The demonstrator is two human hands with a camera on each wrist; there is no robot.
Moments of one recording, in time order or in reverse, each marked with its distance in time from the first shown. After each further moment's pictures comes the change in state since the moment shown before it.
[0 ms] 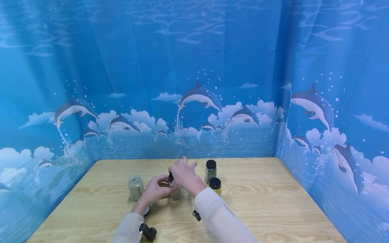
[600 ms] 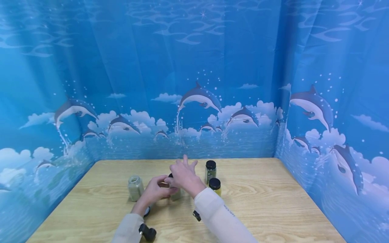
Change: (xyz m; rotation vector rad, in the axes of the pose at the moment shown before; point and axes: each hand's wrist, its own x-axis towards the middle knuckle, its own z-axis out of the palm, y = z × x) left_hand -0.001 0.001 -0.001 -0.056 -0.014 -0.005; right_hand -0.001 -0.001 0.000 -0.015 0.088 0.027
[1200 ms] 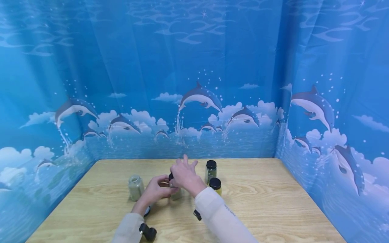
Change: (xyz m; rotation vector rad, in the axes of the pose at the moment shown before) left_hand 0.001 -0.001 0.000 0.023 -0.001 -0.008; right_hand 0.003 0.001 0.002 -0.041 -0.057 -0.012
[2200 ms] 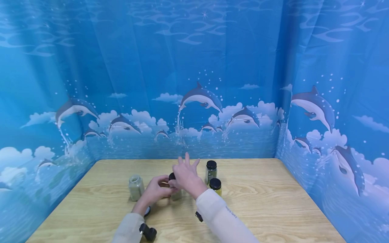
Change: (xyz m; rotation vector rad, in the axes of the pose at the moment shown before) left_hand 0.000 -0.001 0.000 0.012 -0.005 0.010; right_hand -0.005 0.004 0.003 -0.009 0.051 0.003
